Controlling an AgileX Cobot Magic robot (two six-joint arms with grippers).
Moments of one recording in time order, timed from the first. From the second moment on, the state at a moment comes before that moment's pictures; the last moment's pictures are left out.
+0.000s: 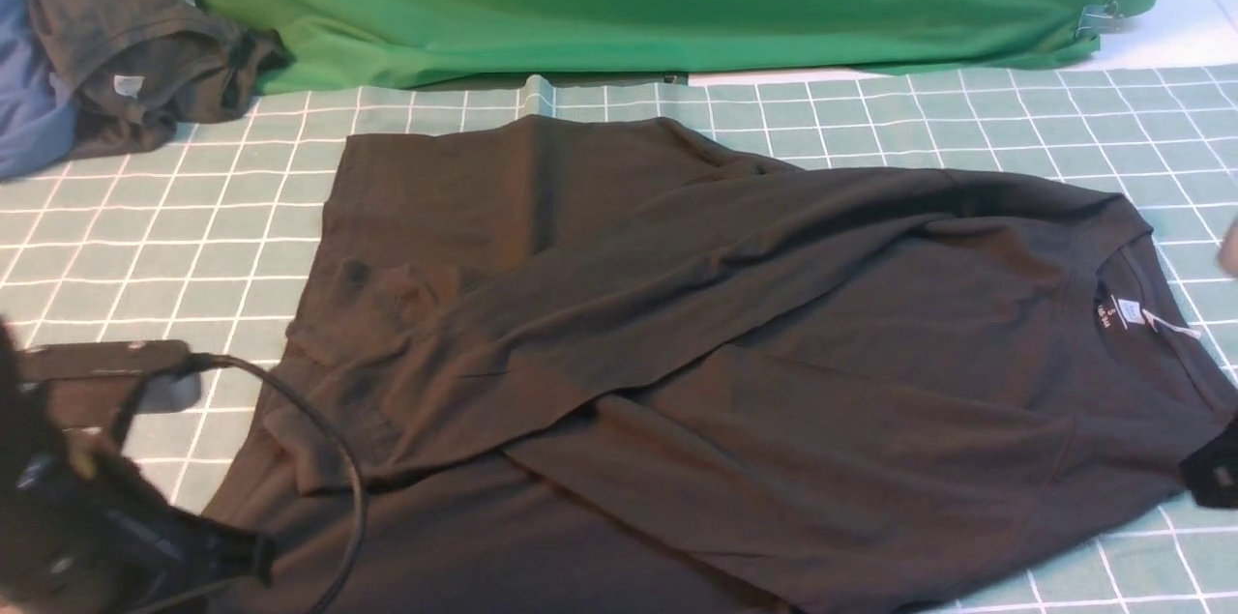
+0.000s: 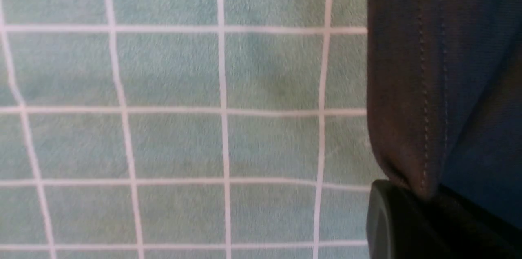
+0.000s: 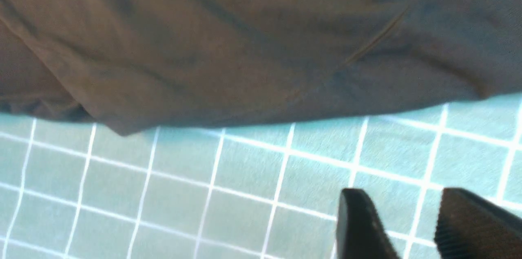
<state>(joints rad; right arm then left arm) 0.13 1.08 -0.77 0.26 1.03 -0.24 -0.14 1.11 -0.62 -0.02 1.04 -0.19</state>
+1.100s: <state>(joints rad) 0.56 1.61 -0.75 0.00 0.67 -0.31 -0.14 0.98 -0.62 -0.03 0.99 -0.19</state>
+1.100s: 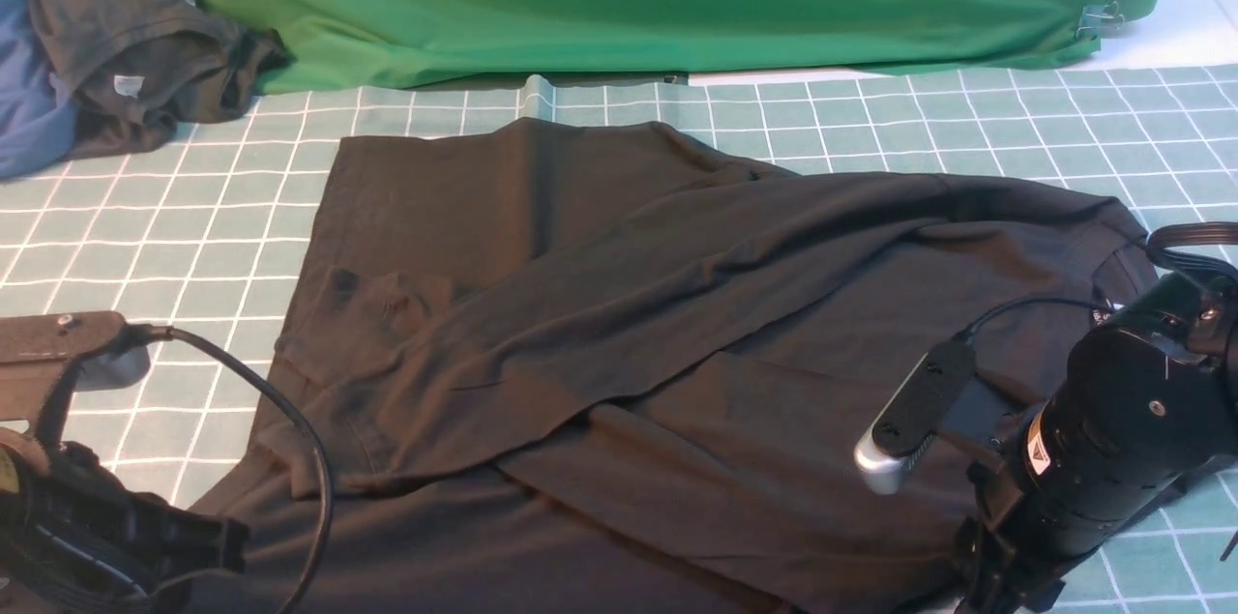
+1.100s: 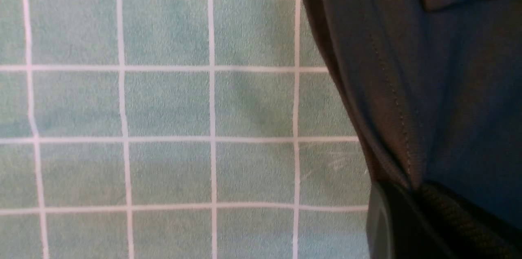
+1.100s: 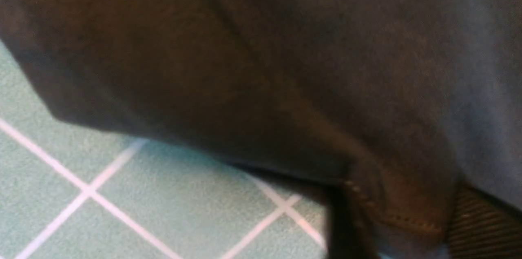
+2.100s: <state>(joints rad) 0.53 1.33 -0.93 -0.01 0.97 -0.25 -0.12 1.13 -0.91 -0.09 0.94 -0.28</state>
